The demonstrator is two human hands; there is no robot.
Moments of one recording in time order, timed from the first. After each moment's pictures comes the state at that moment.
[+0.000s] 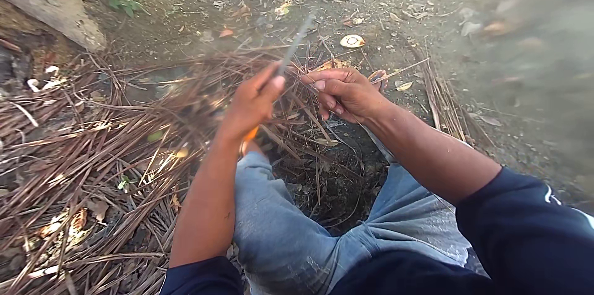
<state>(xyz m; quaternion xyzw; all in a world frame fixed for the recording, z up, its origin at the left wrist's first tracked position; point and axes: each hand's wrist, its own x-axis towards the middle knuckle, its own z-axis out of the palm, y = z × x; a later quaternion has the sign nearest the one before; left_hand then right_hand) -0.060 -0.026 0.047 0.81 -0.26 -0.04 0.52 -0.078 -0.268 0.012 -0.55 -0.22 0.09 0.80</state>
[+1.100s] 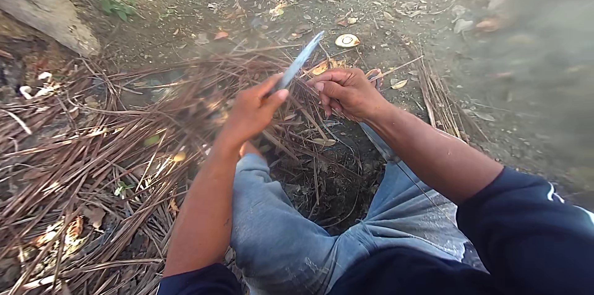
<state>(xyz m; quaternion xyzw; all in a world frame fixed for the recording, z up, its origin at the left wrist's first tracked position) -0.061 -0.029 0.042 0.87 -0.28 -0.02 0.41 -0.081 -0.281 0.005 -0.66 -0.20 -0.01 0.72</state>
